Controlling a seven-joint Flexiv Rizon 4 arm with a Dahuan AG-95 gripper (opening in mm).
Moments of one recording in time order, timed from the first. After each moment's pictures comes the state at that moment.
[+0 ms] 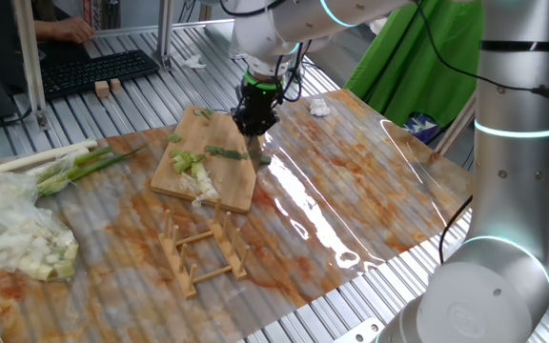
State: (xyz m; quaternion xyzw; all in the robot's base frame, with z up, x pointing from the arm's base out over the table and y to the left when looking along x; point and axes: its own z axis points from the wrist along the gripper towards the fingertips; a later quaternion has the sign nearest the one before) arm 0.623 -0.100 0.061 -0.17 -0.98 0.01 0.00
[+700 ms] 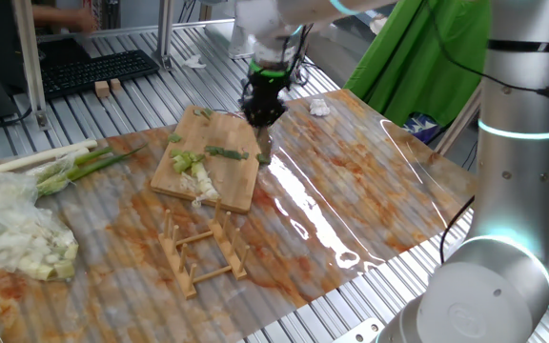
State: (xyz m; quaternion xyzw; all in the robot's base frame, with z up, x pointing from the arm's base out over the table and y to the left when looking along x) arm 0.612 -0.129 0.112 -0.15 -0.99 0.02 0.02
